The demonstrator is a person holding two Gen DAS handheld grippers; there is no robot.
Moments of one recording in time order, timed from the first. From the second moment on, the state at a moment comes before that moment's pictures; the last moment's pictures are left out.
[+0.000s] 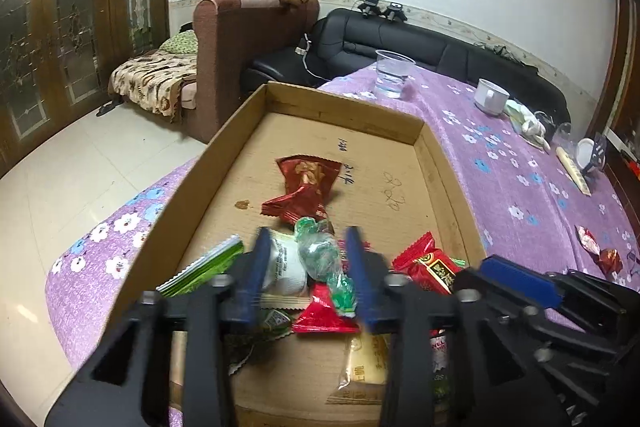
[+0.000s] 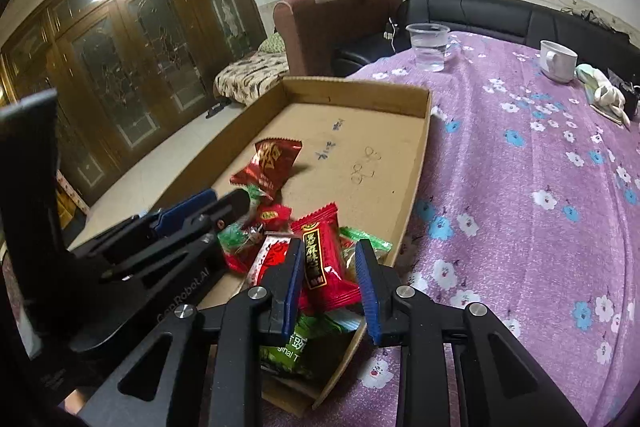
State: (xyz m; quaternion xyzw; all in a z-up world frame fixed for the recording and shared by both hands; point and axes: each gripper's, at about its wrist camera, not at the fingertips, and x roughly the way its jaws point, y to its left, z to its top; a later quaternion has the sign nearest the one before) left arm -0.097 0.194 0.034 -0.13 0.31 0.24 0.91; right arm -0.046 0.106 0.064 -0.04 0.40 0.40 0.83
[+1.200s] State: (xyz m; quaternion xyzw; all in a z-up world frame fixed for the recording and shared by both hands) left arm -0.112 0.154 0.065 -0.03 0.24 0.30 0.92; right arm -0.064 0.053 0.086 -0.01 0.38 0.40 0.83
